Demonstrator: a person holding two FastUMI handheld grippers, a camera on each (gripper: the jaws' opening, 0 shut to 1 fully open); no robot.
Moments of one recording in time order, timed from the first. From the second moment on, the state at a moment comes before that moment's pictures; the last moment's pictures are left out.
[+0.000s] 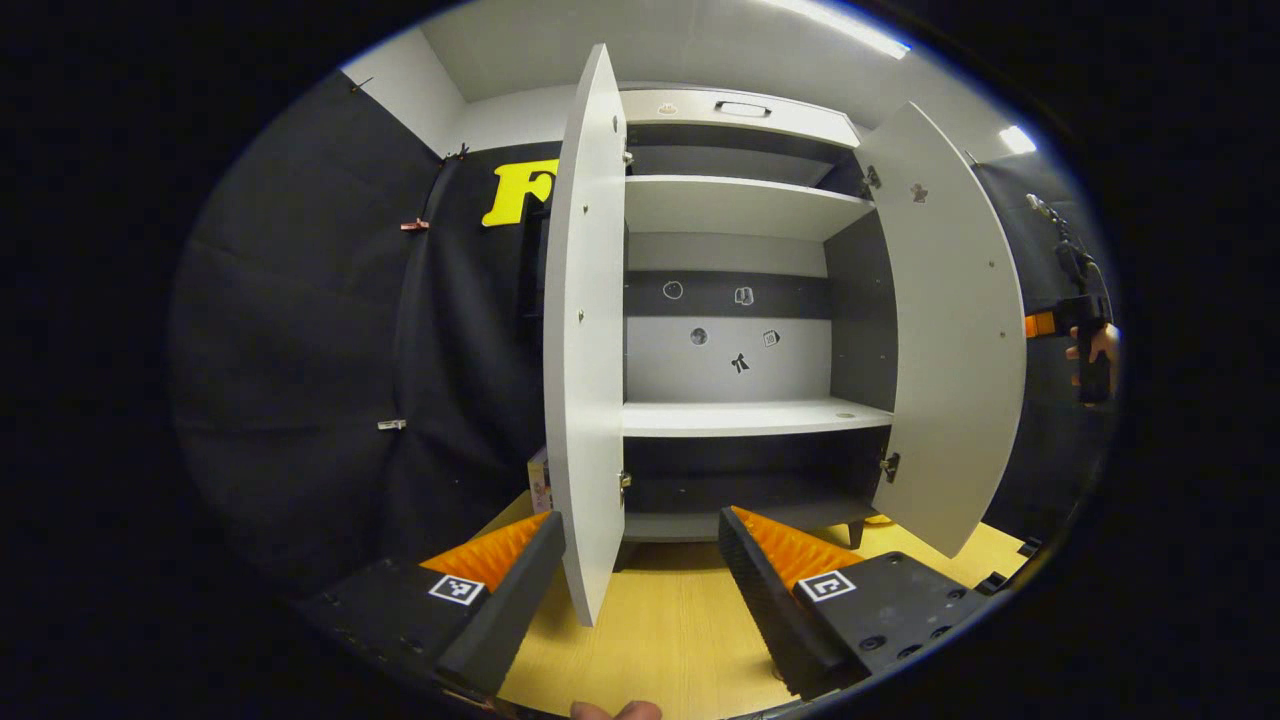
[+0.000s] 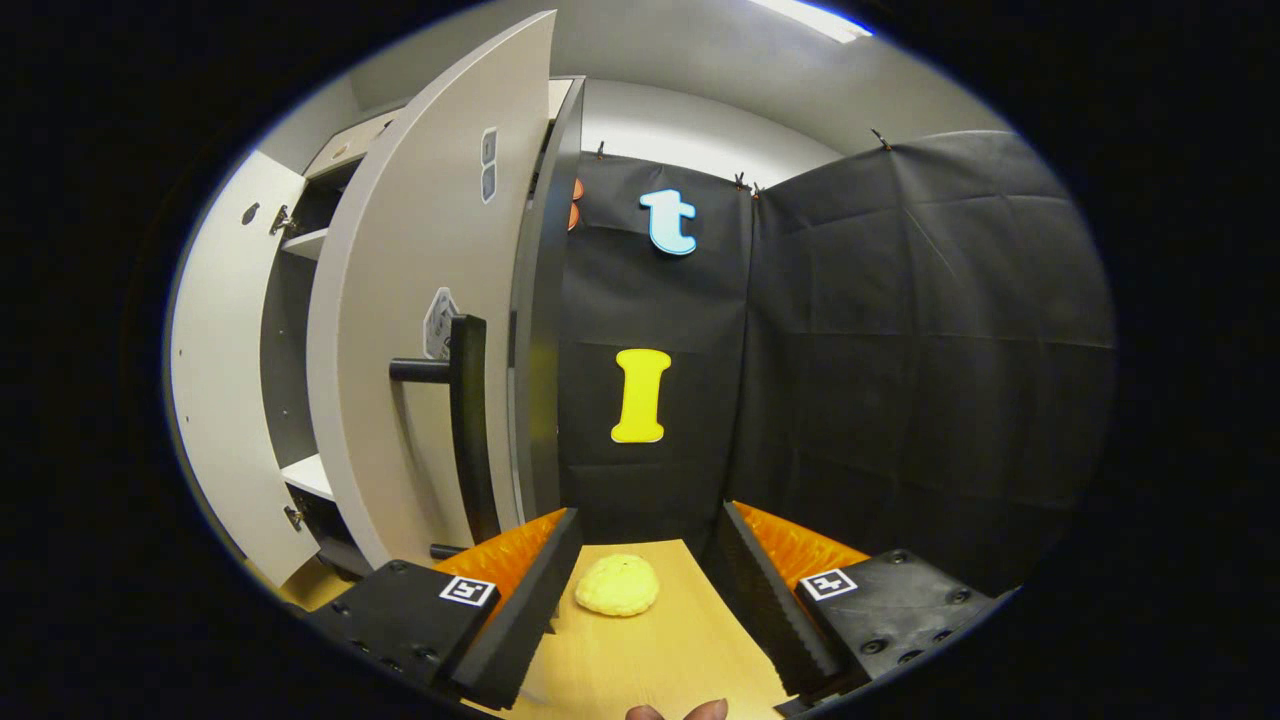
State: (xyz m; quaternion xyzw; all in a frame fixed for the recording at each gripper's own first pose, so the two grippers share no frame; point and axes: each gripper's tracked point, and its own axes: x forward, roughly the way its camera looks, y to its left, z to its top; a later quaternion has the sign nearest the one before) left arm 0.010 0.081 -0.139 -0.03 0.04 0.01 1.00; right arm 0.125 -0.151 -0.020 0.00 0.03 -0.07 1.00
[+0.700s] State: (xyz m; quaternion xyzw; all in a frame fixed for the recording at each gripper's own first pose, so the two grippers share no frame) left arm -0.006 0.099 -0.137 -0.02 0.04 0.03 1.00; right arm 0.124 -0.042 -0.028 0.05 0.05 0.03 1.00
